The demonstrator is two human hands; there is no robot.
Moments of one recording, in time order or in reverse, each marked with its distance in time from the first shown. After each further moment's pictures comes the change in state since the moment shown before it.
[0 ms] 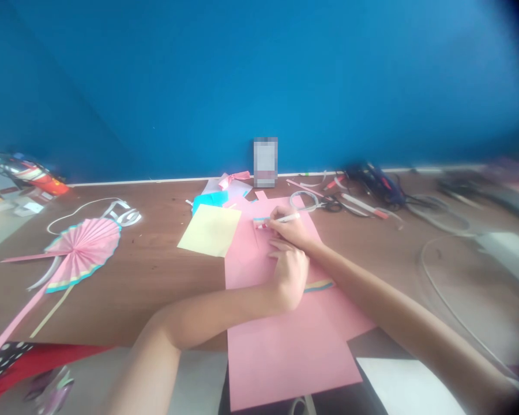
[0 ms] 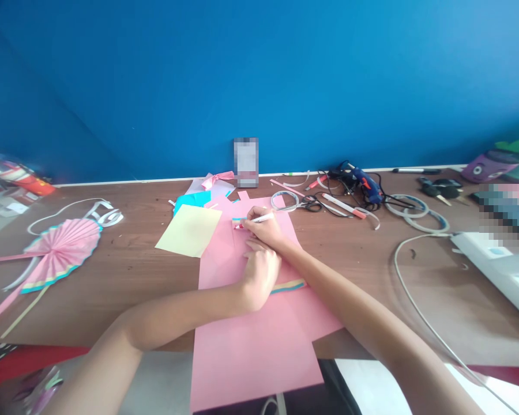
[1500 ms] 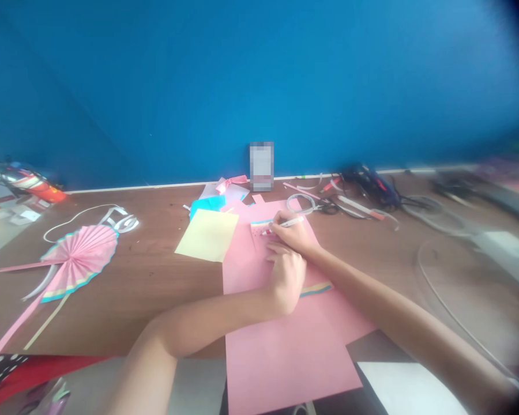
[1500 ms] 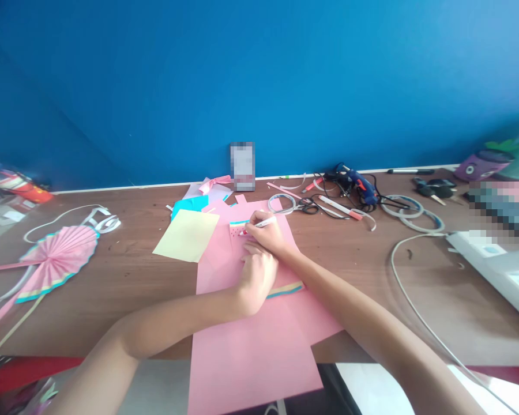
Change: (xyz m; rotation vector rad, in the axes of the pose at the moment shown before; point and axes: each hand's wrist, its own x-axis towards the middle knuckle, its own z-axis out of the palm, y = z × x) left_hand 0.000 -0.009 -0.014 -0.069 -0.049 0.008; right_hand -0.007 -0.002 -0.008 -0.104 0.095 -0.083
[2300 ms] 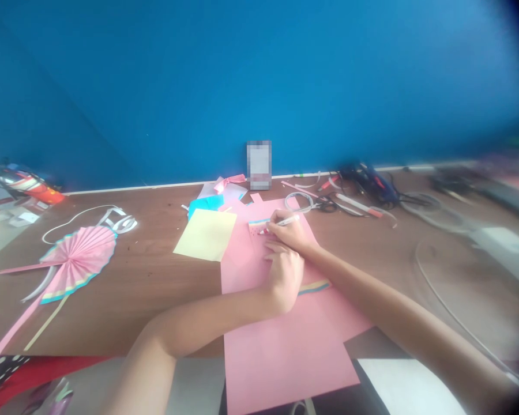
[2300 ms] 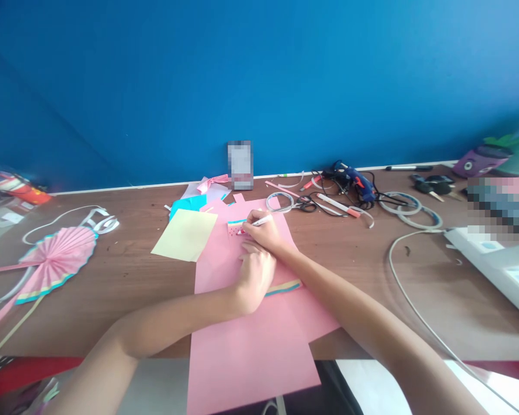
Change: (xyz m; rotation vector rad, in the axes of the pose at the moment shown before) left_hand 0.001 0.000 -0.005 -0.011 -0.026 0.014; right_hand 0.001 0.000 0.000 -0.028 0.003 0.012
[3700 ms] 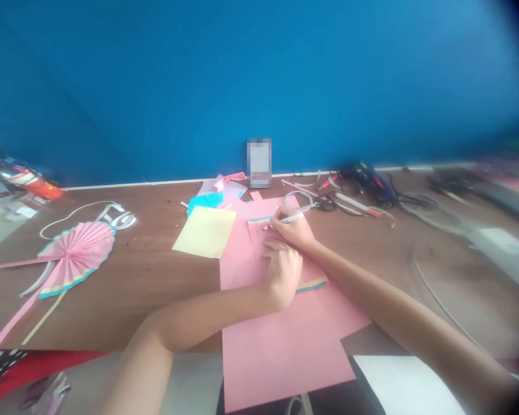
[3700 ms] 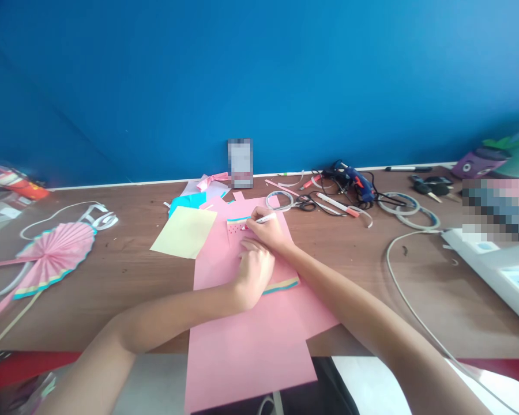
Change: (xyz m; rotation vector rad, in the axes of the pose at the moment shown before) left_hand -0.001 -0.003 -0.005 0.082 -0.037 0.036; right_hand -0.003 -0.002 -0.007 -0.056 0.042 0.071
